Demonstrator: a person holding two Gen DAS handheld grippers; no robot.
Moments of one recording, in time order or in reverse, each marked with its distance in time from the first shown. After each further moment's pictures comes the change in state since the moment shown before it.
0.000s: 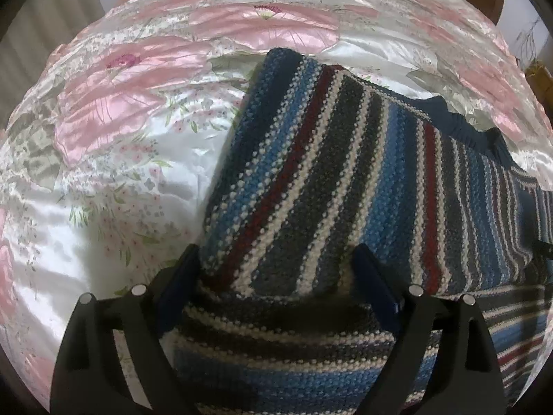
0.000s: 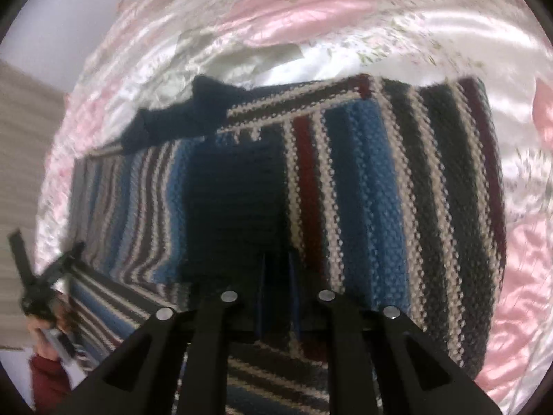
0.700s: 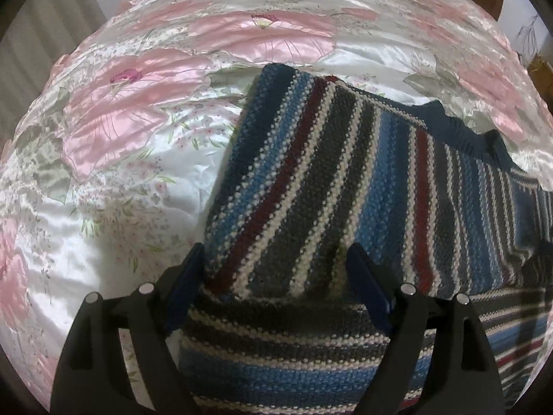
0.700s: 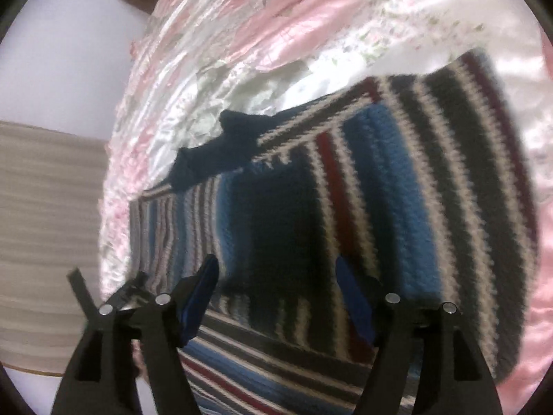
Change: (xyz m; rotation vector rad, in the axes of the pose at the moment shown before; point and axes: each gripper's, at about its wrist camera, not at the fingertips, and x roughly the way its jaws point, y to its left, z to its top) left arm -0.008 -0.009 0.006 0.027 -0.005 0.037; right arm -0.008 -0.019 0.008 0.153 -0.015 0.266
